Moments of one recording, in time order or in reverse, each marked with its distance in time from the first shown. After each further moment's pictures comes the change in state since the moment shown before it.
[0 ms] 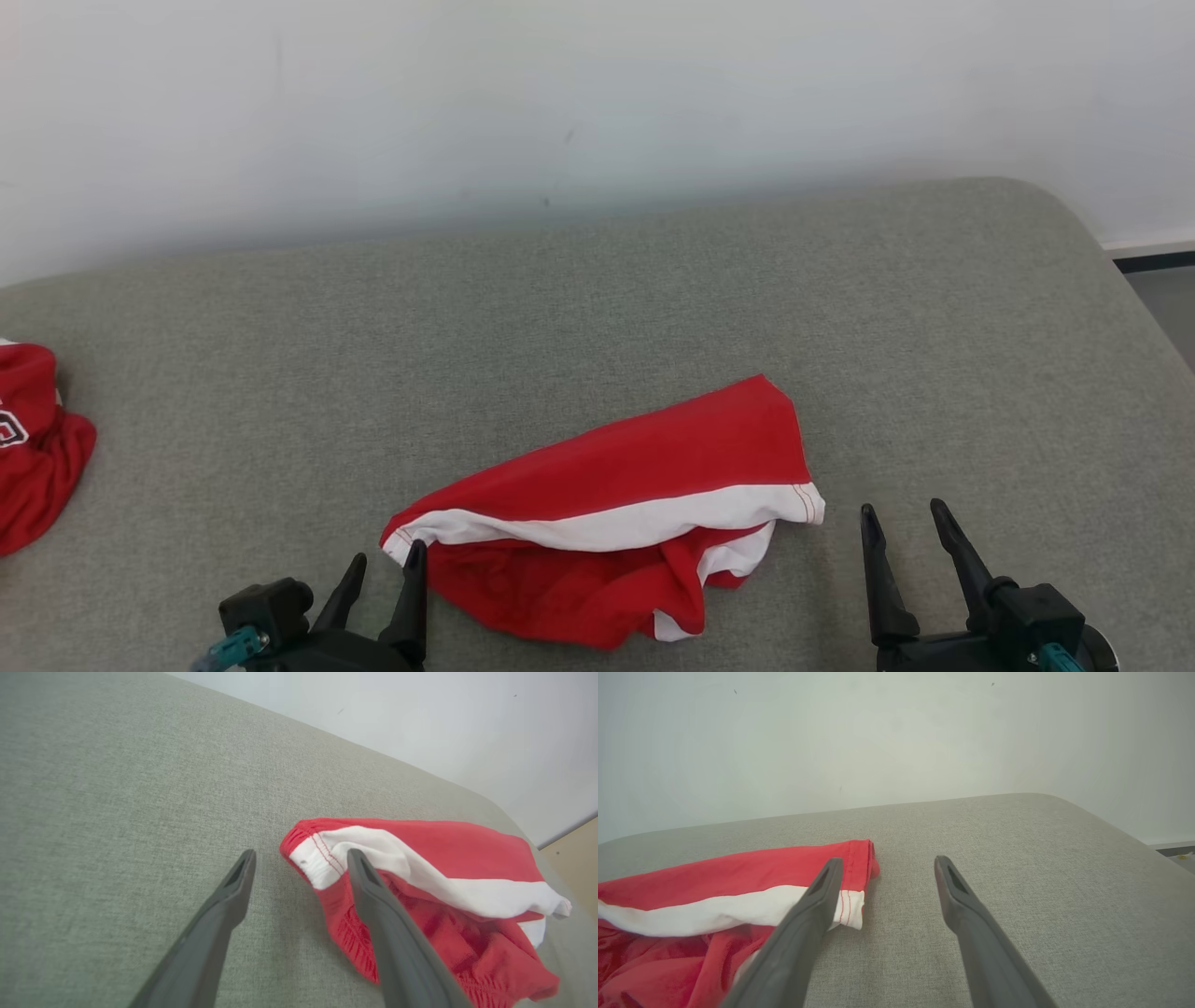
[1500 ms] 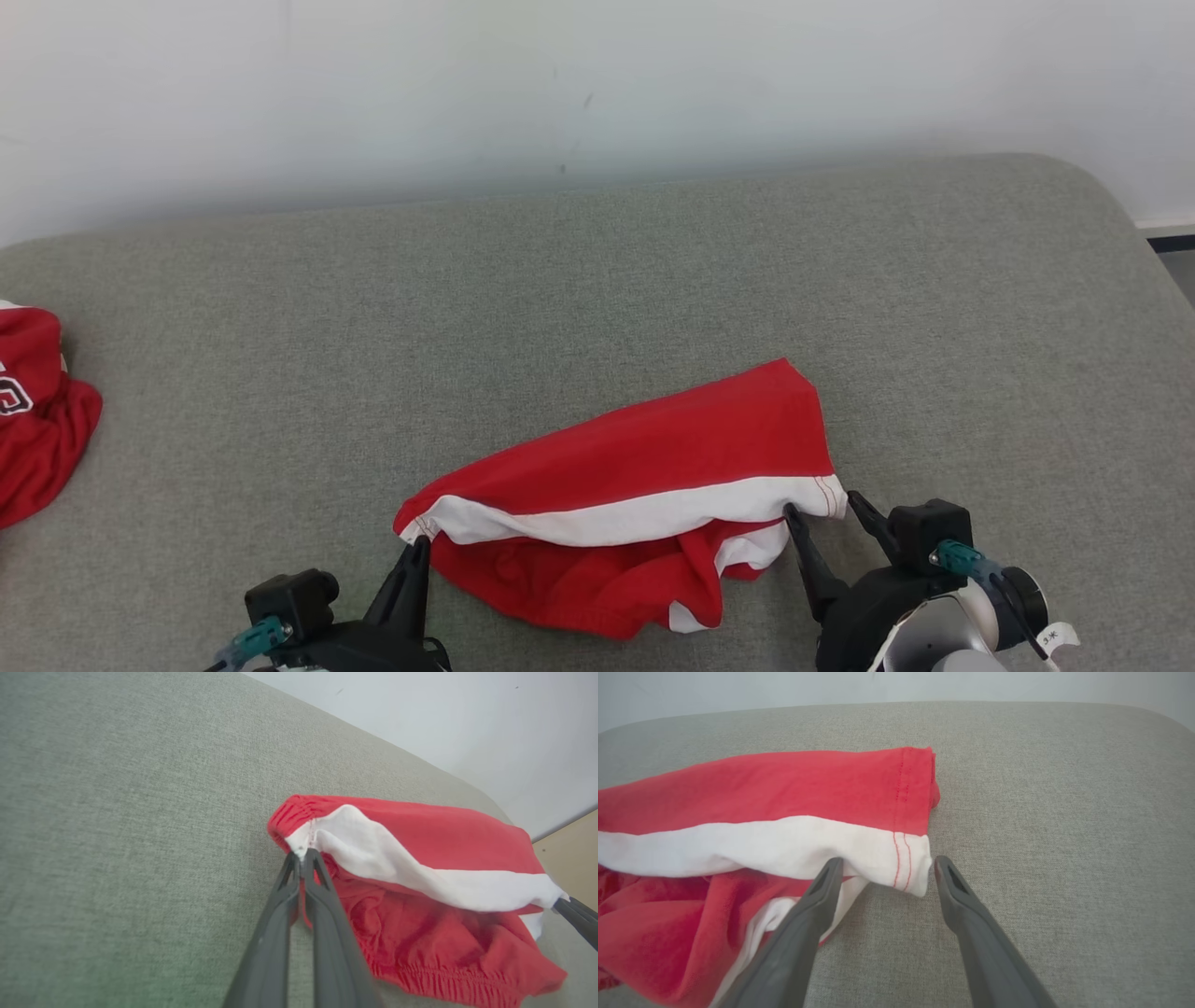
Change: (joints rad) left arm -0.043 0.017 -0.096 0.053 -0.094 0.000 -0.039; right arm -0.149 -0.032 0.110 0.104 0.003 0.000 0.346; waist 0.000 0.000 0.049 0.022
